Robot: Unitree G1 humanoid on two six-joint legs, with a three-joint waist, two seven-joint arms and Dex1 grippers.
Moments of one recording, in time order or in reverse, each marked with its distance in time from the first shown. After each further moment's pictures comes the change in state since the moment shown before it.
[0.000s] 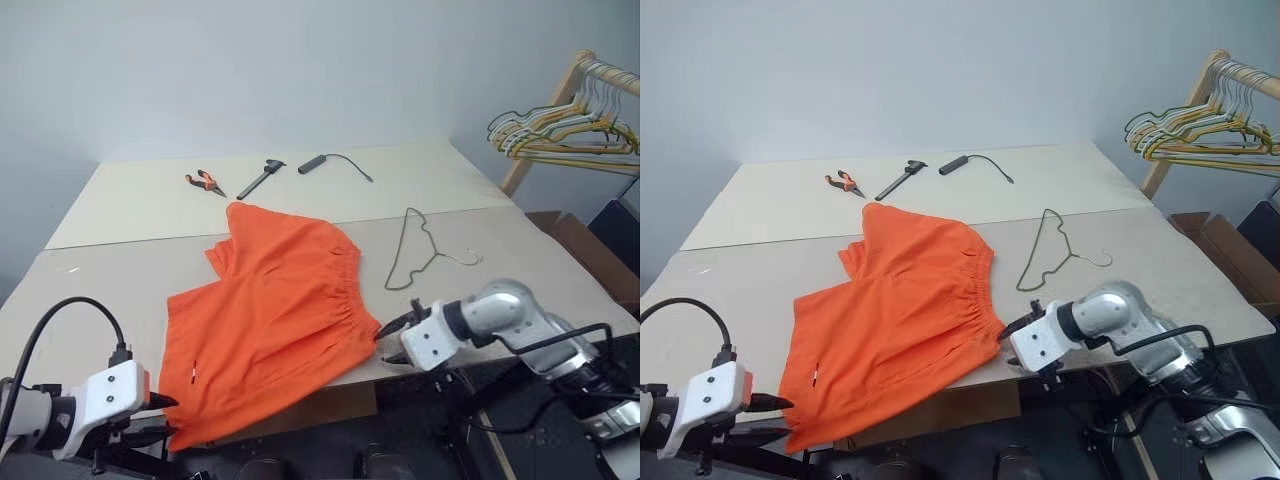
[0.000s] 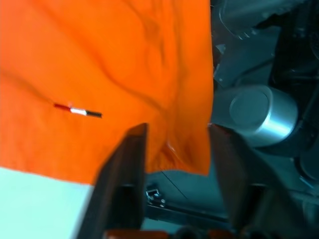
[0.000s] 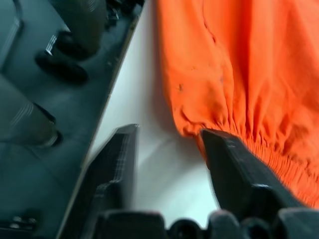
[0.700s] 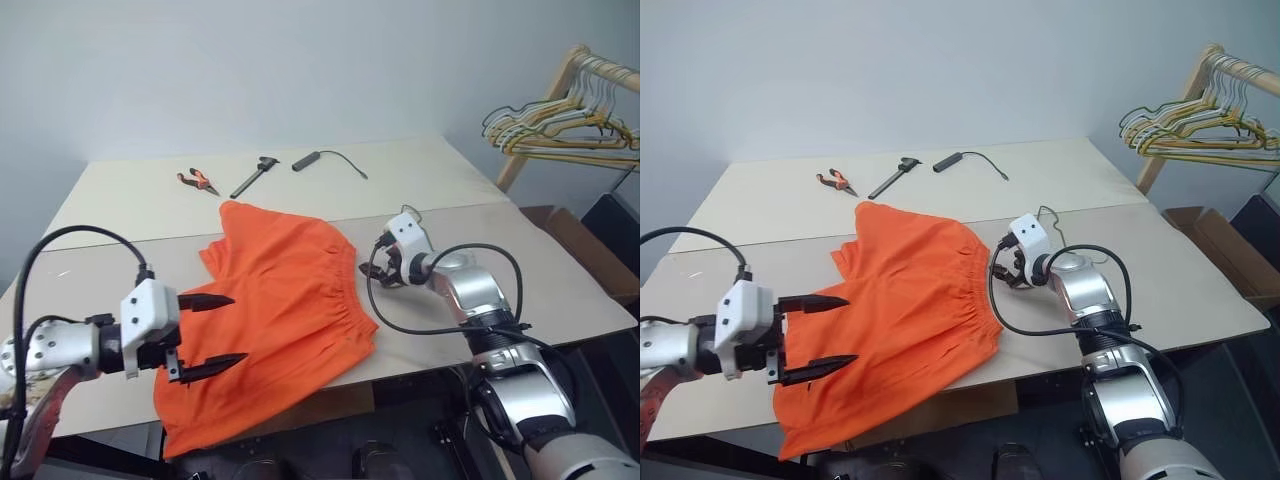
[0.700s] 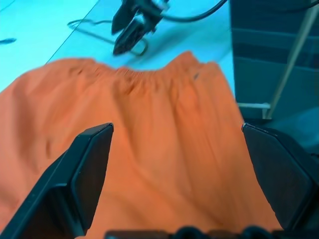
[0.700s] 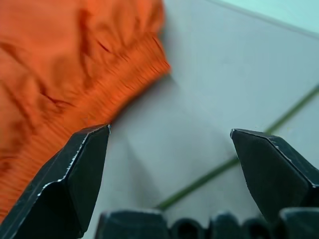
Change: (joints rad) left arm -0.531 -0.141 -0.246 -0.047 -0.252 0.112 0.200; right arm -0.312 0.566 -0.226 0.591 -0.005 0.857 -0.790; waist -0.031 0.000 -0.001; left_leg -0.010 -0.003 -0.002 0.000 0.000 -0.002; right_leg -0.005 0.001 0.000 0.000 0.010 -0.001
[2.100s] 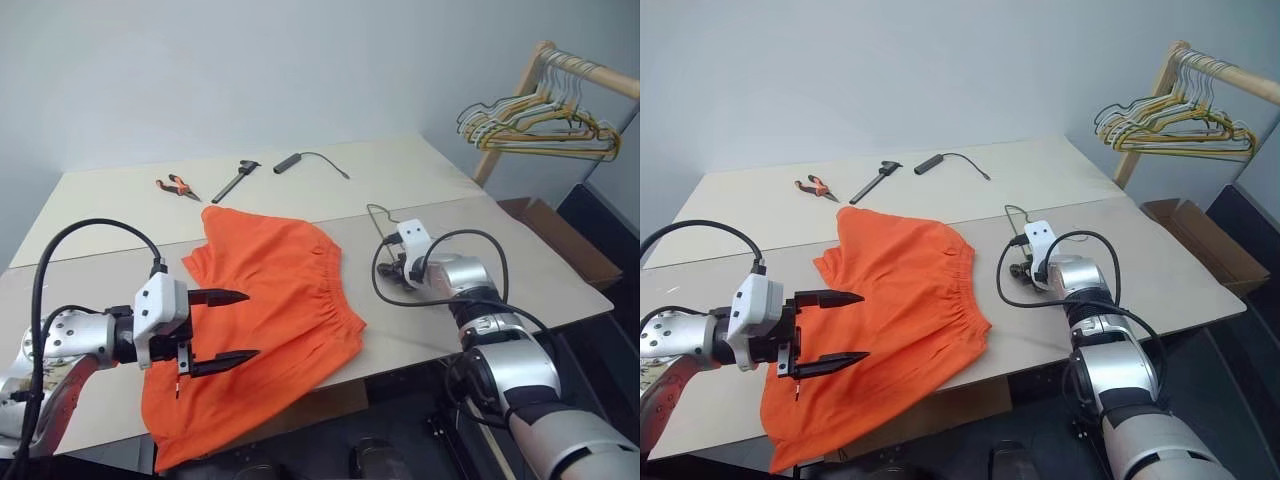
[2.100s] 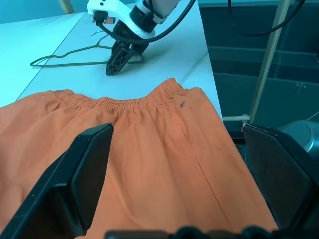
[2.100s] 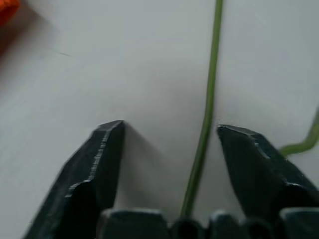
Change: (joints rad) left arm -0.042 -0.012 -0.047 0.061 -0.038 -0.050 -0.024; right arm -0.184 0.066 -0.120 0.422 -0.020 -0.009 -0.135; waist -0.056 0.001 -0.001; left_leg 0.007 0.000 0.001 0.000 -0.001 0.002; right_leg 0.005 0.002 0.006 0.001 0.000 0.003
